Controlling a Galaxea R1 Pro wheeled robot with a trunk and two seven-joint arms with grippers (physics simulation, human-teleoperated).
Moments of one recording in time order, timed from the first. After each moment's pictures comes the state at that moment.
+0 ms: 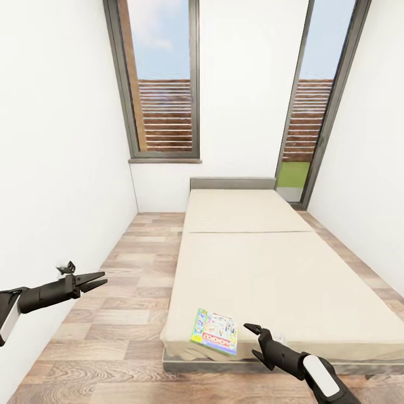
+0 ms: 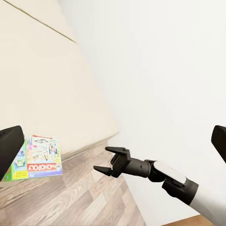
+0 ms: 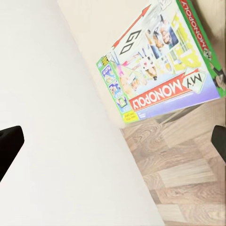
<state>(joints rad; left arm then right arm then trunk) -0.63 0.46 0.26 -0.79 0.19 0.85 -1.52 -0.41 -0.09 -0.09 -0.60 -1.03 0.69 0.33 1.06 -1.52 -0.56</state>
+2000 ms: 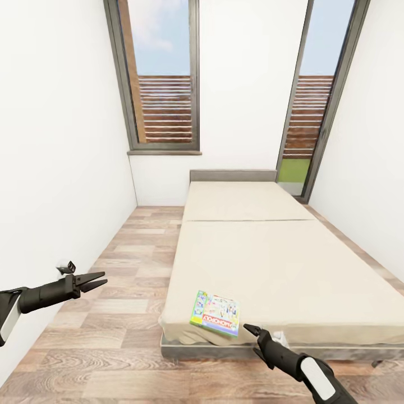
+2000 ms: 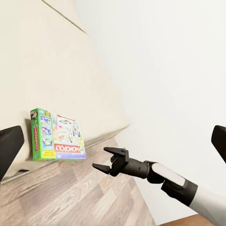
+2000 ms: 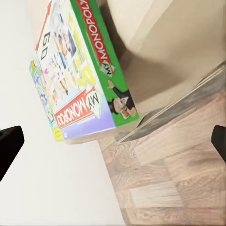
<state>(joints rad) -0.63 0.46 0.26 -0.79 0.19 0.85 -1.52 -0.41 -0.08 -0.08 -0.58 -0.93 0.59 0.40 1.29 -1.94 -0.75</state>
